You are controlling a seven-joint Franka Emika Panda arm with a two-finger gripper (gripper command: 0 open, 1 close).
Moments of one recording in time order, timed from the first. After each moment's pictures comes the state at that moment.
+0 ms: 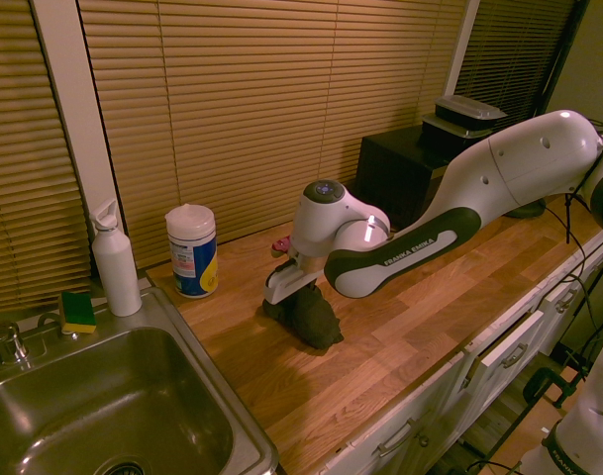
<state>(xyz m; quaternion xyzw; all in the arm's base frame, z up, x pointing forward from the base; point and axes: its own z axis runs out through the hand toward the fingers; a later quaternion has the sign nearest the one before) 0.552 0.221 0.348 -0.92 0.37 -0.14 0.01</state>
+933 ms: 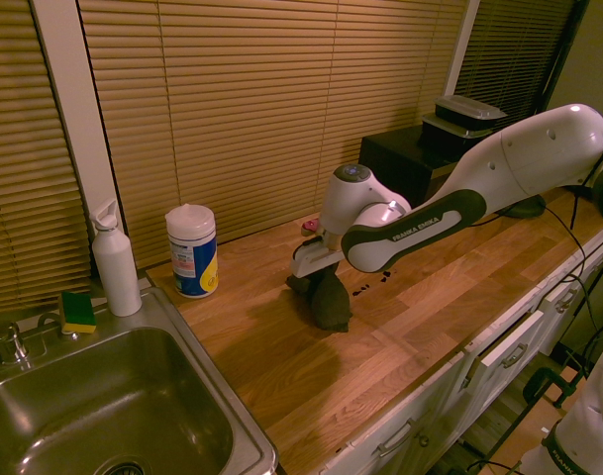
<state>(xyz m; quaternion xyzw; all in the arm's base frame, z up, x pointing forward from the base) 0.560 0.123 0.351 -0.89 0.44 -0.13 0.01</state>
